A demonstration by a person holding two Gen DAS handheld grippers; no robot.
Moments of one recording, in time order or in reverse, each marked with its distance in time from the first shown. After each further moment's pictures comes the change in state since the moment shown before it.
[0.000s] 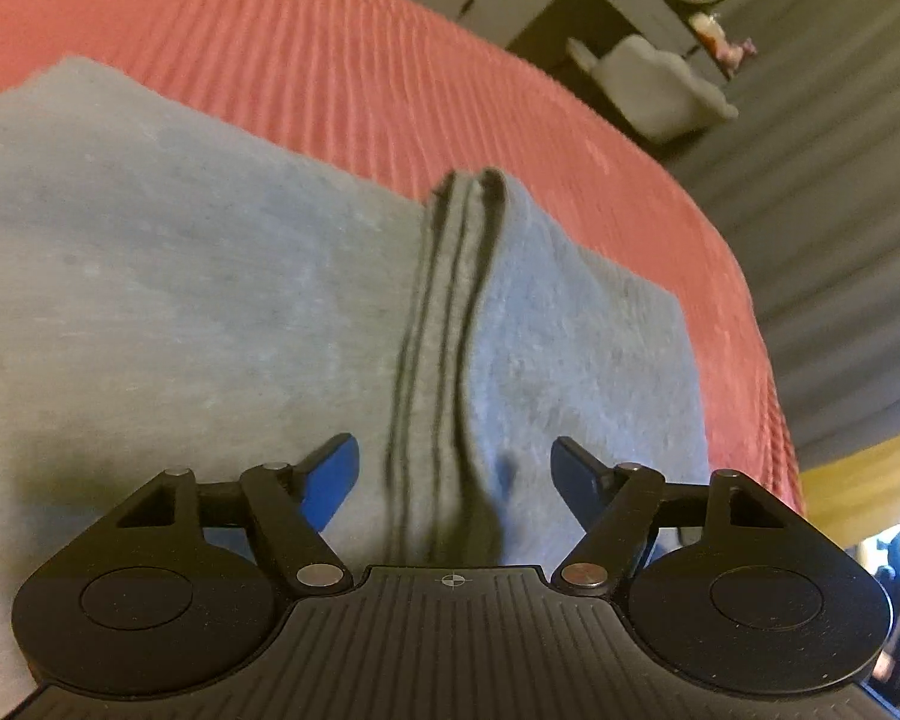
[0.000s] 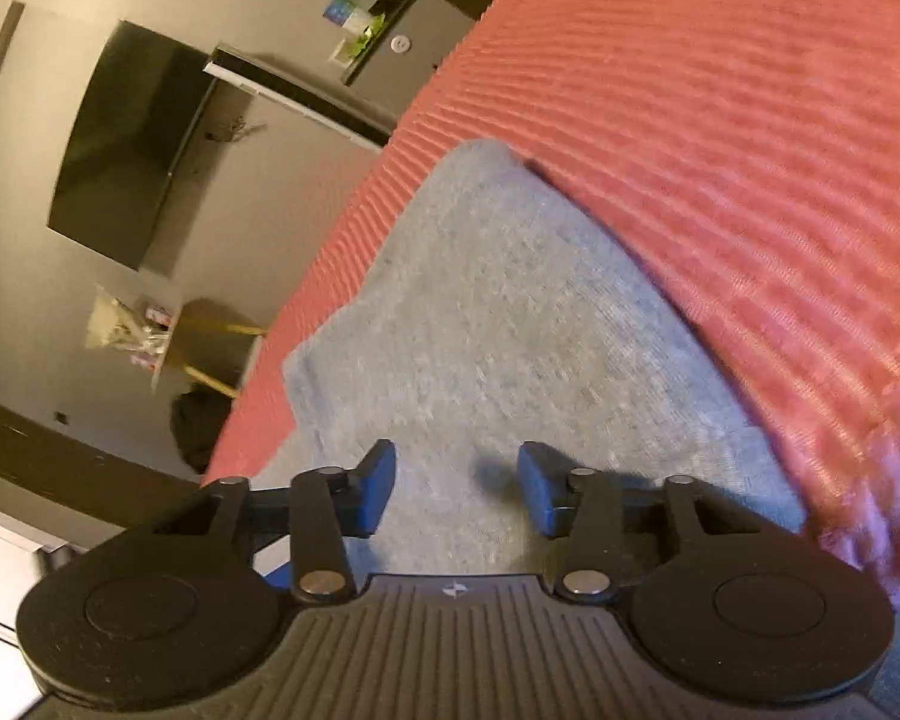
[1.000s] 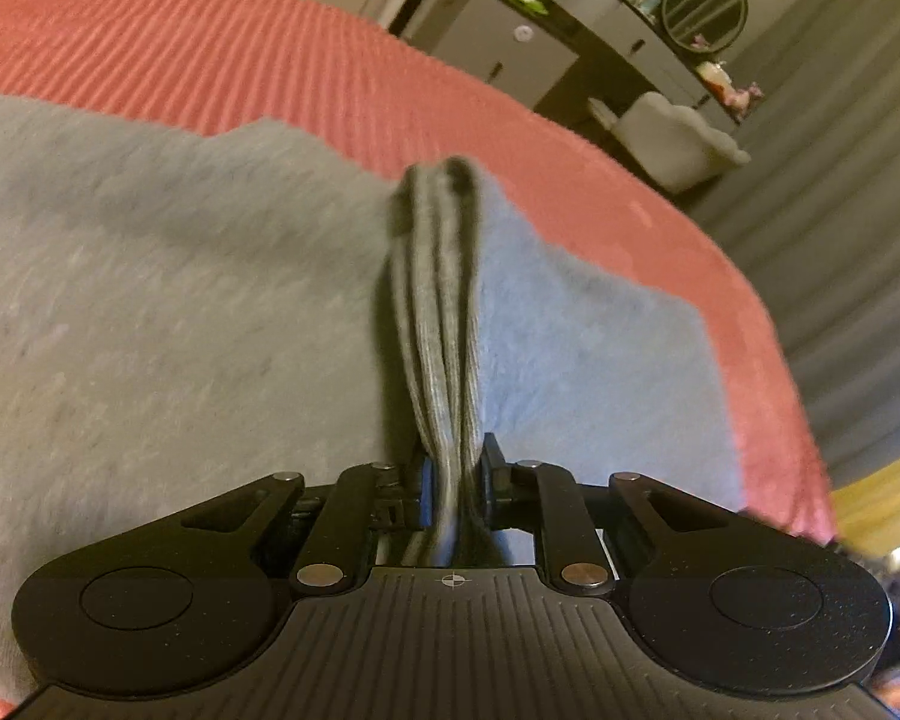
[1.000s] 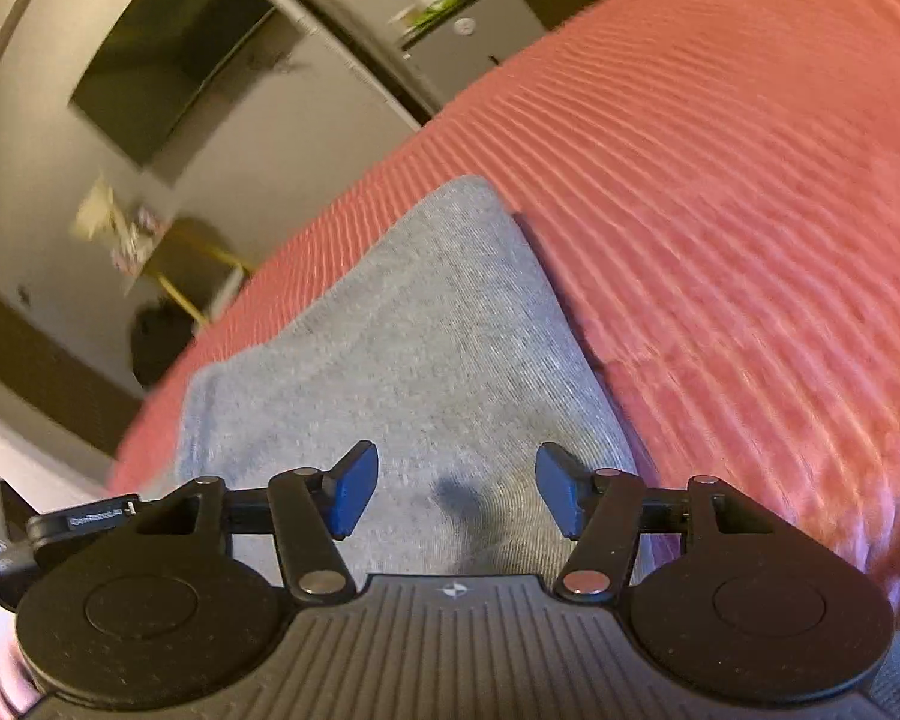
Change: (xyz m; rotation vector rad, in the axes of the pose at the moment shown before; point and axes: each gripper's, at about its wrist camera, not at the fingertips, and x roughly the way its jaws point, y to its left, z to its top) left arm -0.070 0.056 -0.036 0.044 -0.159 0.082; right arm 0.010 0.051 -0.012 -0.327 0.004 -0.136
